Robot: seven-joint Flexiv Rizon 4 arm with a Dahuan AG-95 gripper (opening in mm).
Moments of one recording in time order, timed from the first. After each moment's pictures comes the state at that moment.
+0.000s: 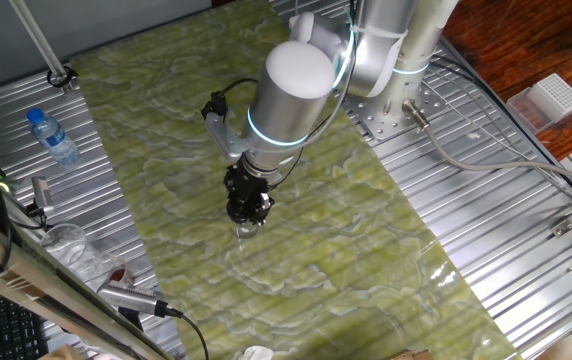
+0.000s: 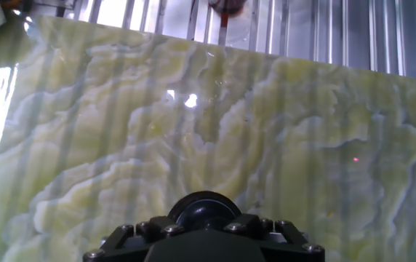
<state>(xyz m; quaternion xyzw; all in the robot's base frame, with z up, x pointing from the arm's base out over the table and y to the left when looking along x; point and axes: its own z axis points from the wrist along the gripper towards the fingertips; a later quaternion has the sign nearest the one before) 0.516 0.163 0.103 -0.07 0.99 -0.04 0.13</state>
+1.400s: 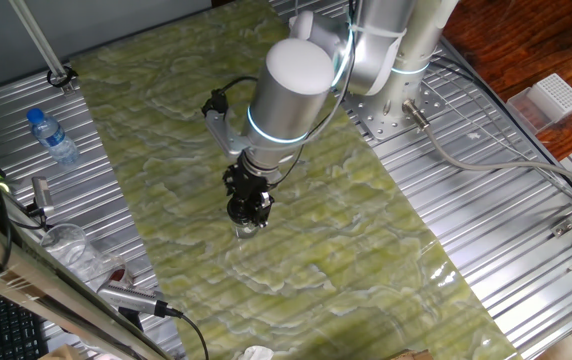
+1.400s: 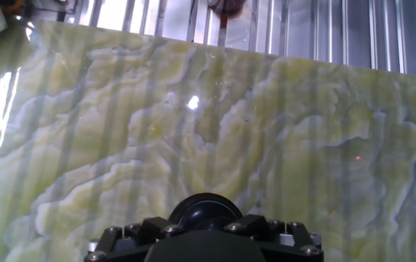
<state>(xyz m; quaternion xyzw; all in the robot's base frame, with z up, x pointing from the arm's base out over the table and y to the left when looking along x) 0.516 0.163 0.104 -0.06 0.99 -0.03 0.13</state>
